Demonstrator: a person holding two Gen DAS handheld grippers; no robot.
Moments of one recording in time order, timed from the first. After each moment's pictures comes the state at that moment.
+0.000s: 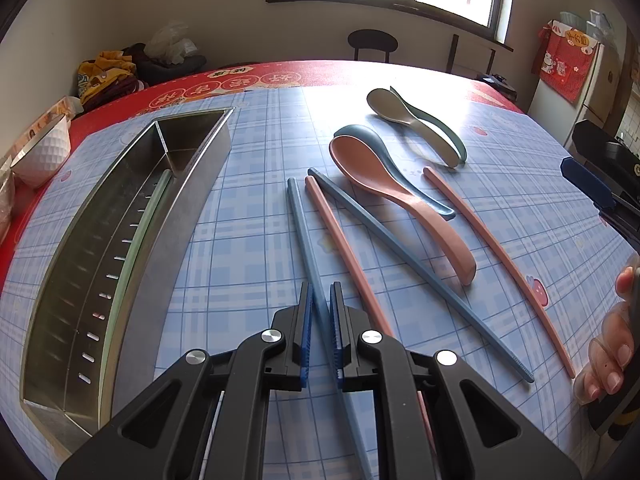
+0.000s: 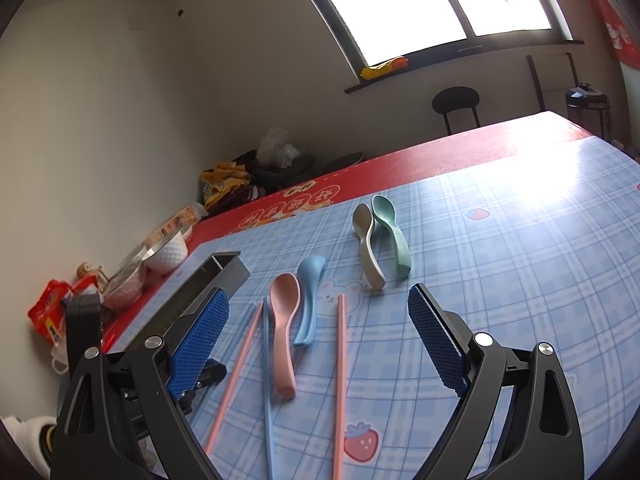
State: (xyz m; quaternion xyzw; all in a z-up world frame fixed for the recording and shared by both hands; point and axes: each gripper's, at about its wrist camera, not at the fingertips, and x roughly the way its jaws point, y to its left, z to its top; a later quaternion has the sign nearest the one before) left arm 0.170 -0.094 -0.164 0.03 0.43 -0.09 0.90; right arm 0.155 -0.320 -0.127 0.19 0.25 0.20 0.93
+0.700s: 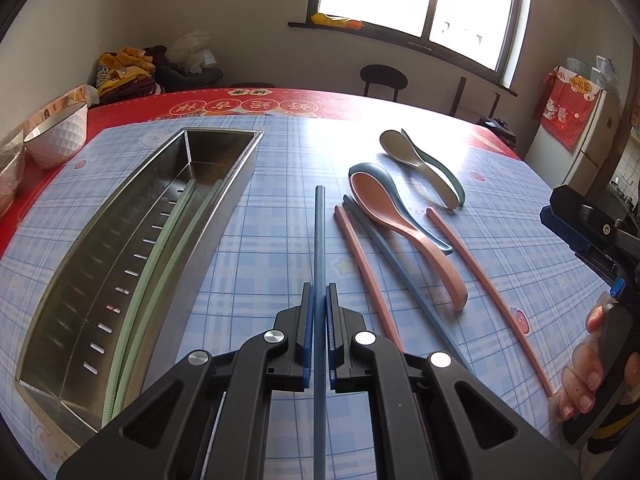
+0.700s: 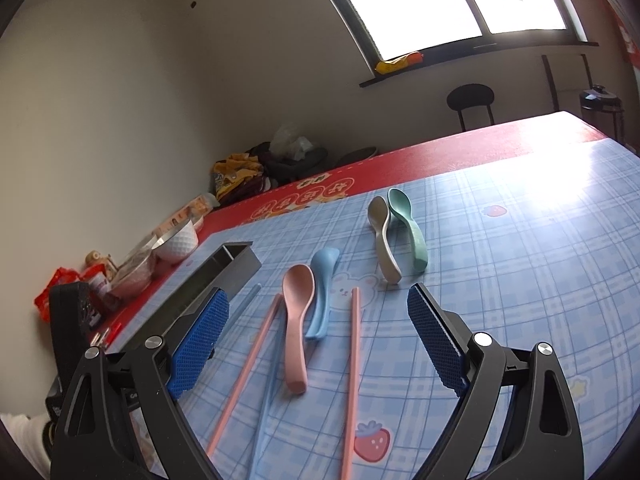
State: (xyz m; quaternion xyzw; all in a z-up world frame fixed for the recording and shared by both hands) left arm 0.157 -0.067 -0.149 -0.03 0.38 -0.08 0.92; right arm 0.157 -0.307 -0.129 0.17 0.26 0.24 0.92
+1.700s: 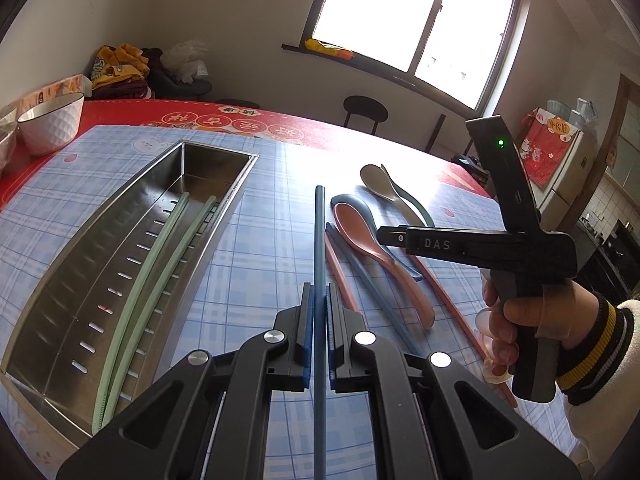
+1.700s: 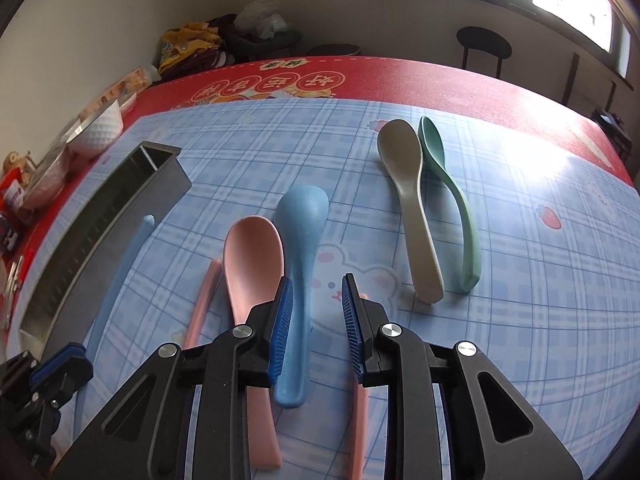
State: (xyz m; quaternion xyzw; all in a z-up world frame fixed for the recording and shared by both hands) left arm 0.144 -0.046 -0.139 -0.10 0.33 -0.13 0.93; right arm 0.269 -0.216 -0.158 0.00 0.46 0.16 0.87
